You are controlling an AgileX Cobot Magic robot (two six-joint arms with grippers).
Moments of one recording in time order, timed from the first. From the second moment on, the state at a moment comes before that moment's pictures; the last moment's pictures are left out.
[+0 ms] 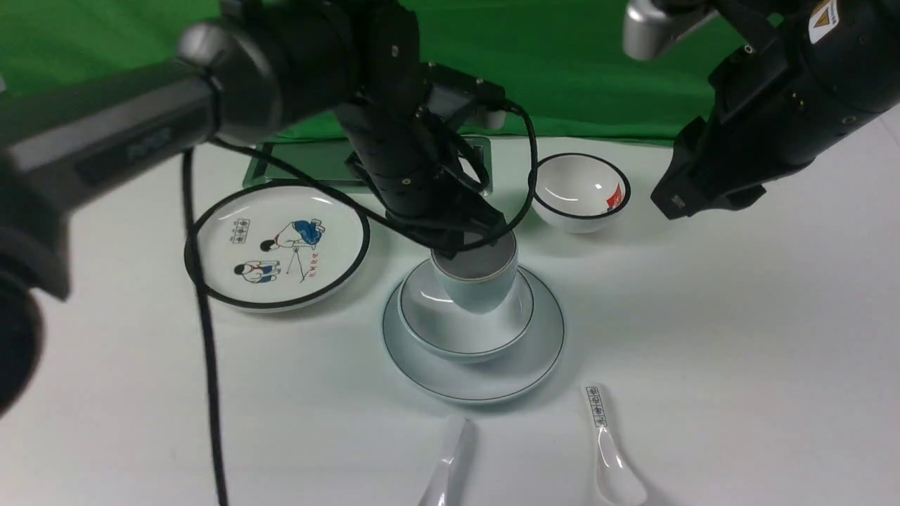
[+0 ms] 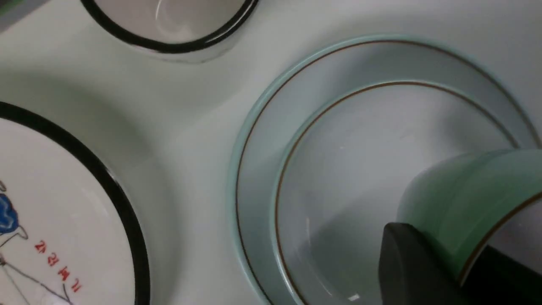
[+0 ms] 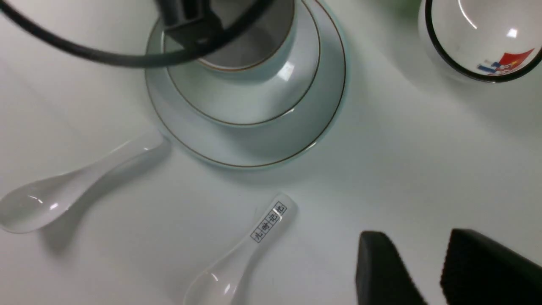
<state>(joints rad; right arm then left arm) 0.46 1.53 -1.57 0.18 1.10 -0.39 -0.47 2.06 -1.82 -0.14 1.04 0.21</state>
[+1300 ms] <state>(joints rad) 0.46 1.31 -1.57 0.18 1.17 -0.39 -0.73 1.58 -1.13 -0.02 0.86 -0.18</state>
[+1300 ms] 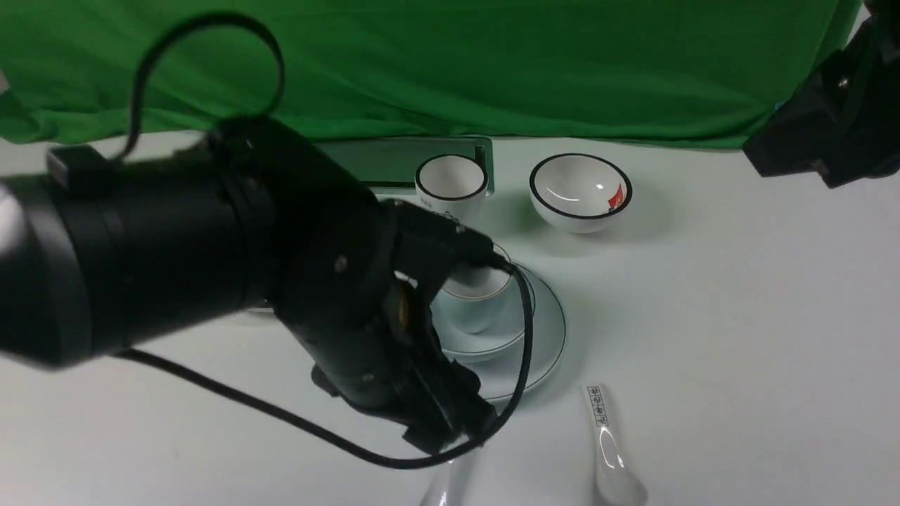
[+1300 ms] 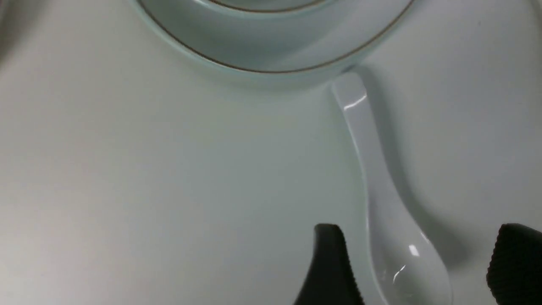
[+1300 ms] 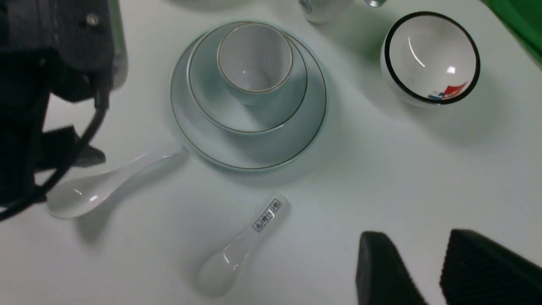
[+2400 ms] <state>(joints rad) 0.46 1.31 -1.50 0.18 1.08 -0.39 -0.71 1.51 -1.12 0.01 0.45 -0.17</state>
